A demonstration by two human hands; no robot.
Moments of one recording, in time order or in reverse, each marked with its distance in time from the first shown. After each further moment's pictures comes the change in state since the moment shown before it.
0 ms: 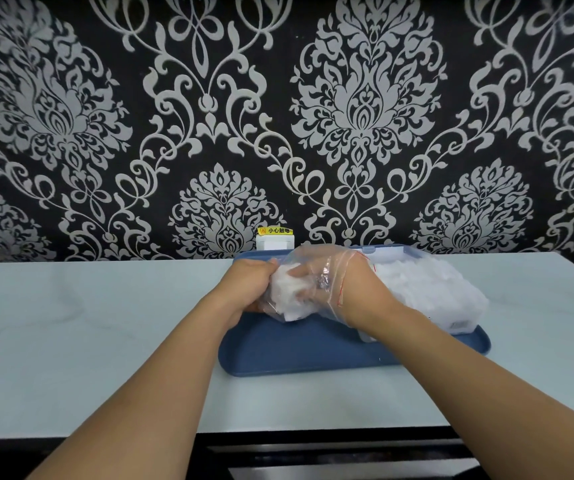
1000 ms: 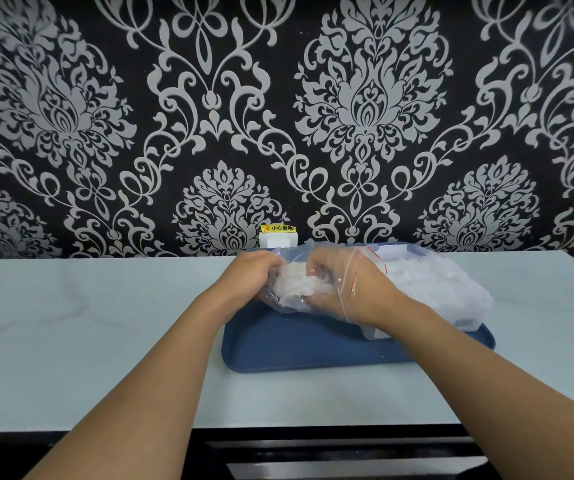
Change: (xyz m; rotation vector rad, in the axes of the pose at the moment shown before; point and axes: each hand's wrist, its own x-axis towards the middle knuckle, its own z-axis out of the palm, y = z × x) left_hand -0.004 0.004 -0.007 0.084 -0.023 0.141; right_hand -0.001 0.010 0.001 -0.098 -0.028 0.059
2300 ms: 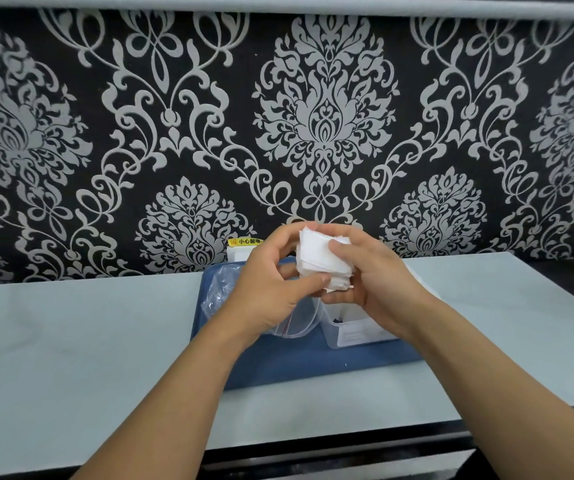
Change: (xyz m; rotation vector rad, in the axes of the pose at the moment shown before) left_hand -0.057 0.058 0.065 -0.323 -0.206 0.443; right_hand -0.034 -0.002 -0.063 1.212 0.102 0.407
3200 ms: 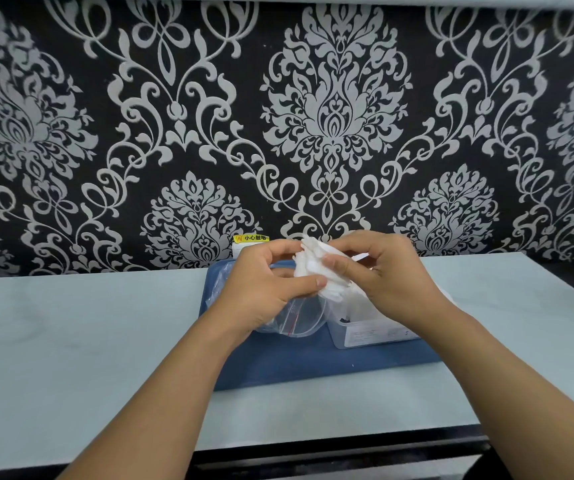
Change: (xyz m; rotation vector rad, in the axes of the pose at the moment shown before) left_hand 0.003 -0.011 -0.021 0.054 0.045 -0.153; right_hand 0.012 0.009 -0.019 -0.763 0.023 -0.535
